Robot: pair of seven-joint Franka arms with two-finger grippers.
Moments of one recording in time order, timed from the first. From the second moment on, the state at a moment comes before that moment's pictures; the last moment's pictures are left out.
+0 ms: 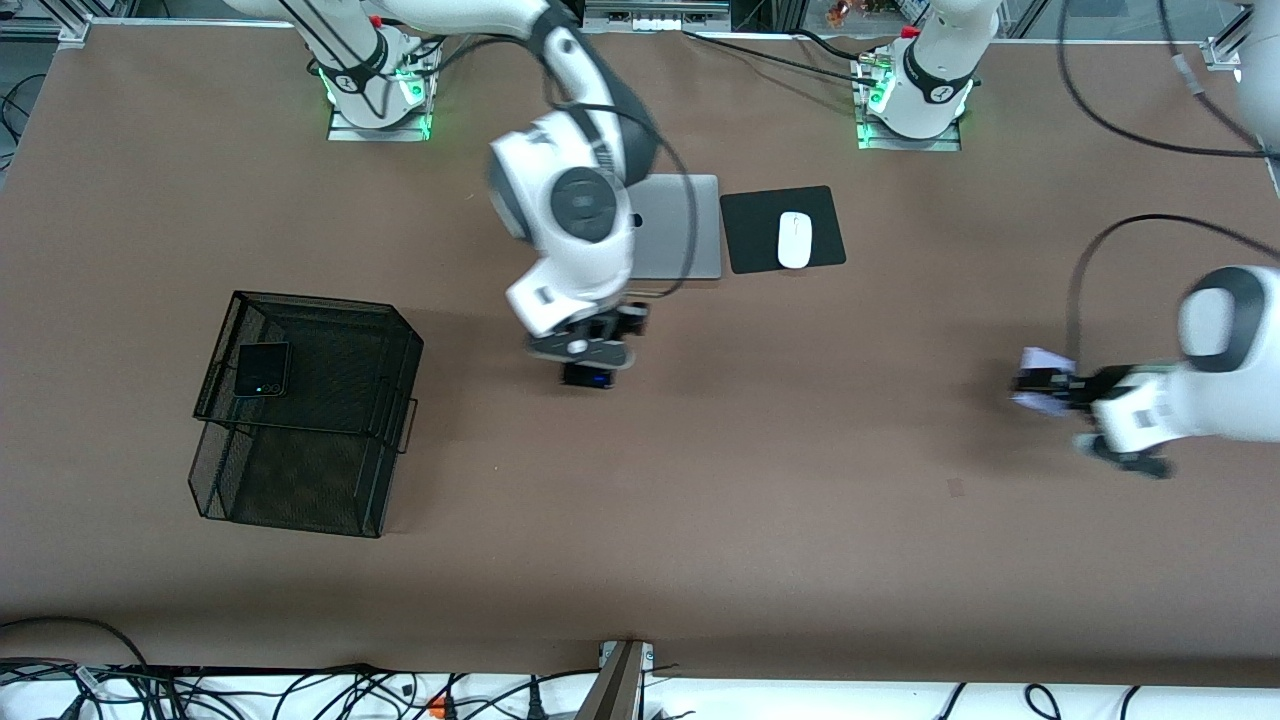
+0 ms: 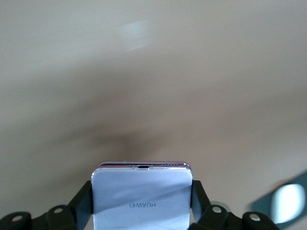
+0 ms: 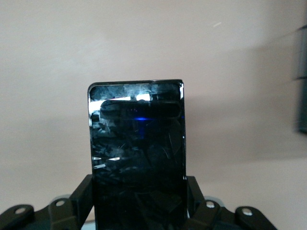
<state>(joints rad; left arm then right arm) 0.57 0.69 -0.63 -1.52 0.15 1.79 0.23 0.97 0.65 -0.46 -1.29 0.25 1.79 0.65</state>
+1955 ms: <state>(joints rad) 0.11 0.26 -0.24 -1.41 0.16 1.67 -0.03 0.92 0.42 -0.85 -1.74 0.32 1.95 -0.07</state>
